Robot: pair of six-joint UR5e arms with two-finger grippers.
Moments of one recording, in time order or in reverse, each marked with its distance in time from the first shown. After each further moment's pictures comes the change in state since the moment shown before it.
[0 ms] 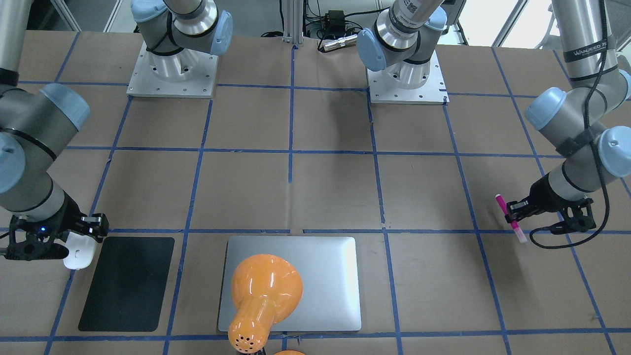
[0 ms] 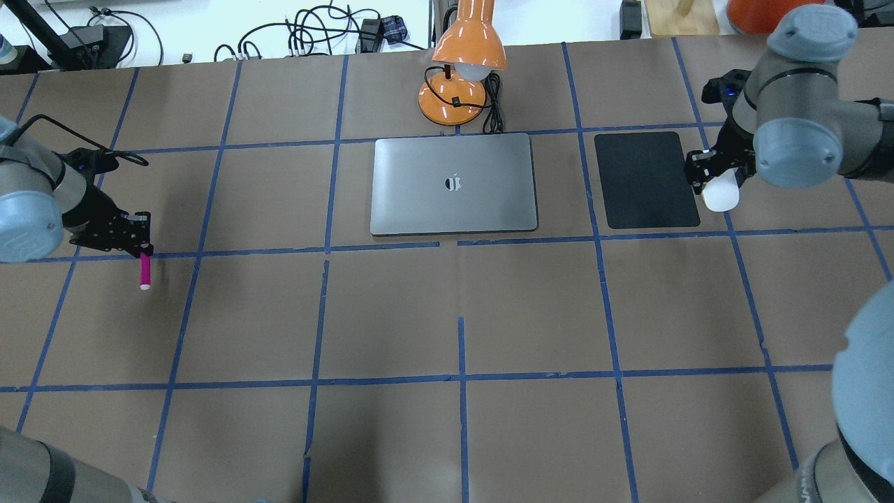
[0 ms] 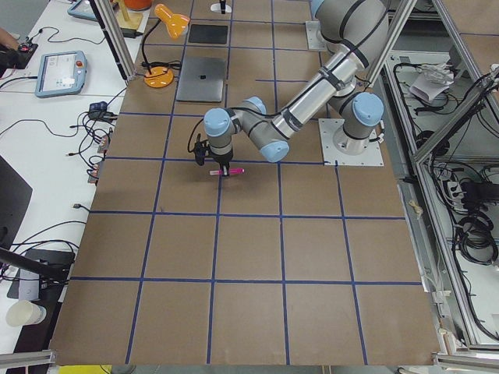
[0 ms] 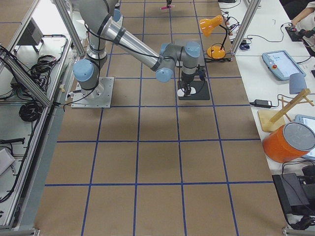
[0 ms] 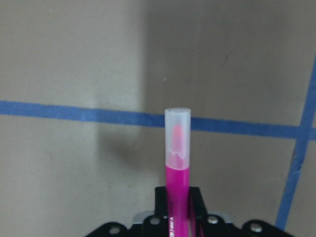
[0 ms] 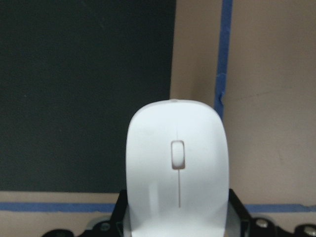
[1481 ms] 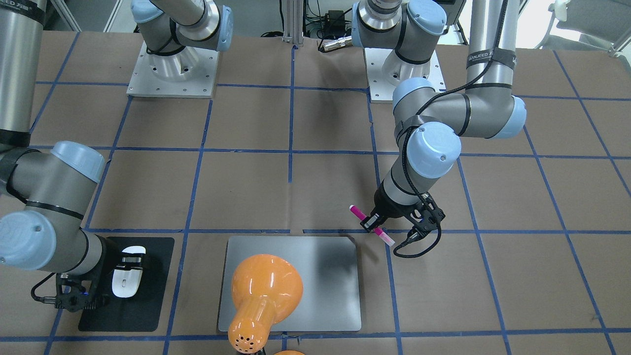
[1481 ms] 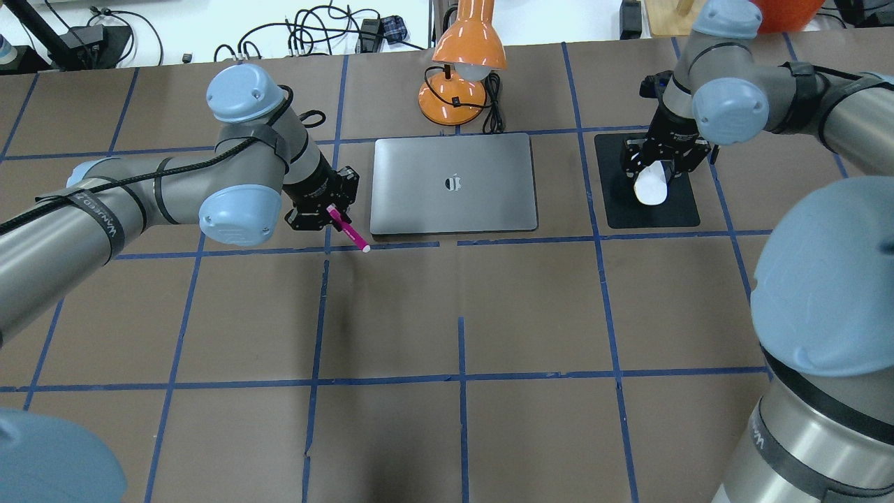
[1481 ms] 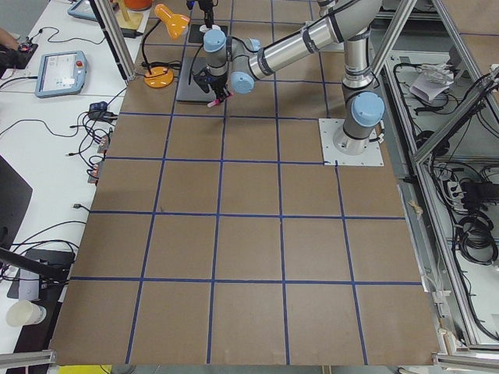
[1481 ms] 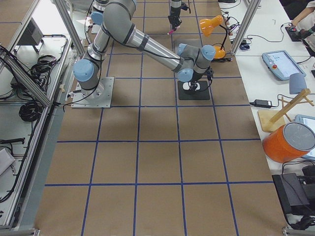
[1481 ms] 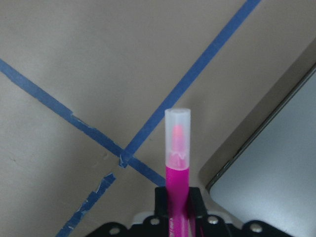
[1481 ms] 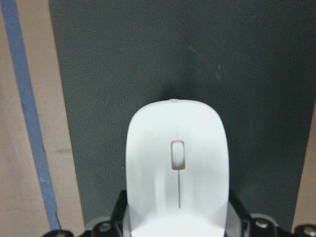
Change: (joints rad) left arm -0.570 0.001 0.020 0.023 -0.083 -1.115; right arm 0.084 0.193 -0.205 0.203 0.096 0.165
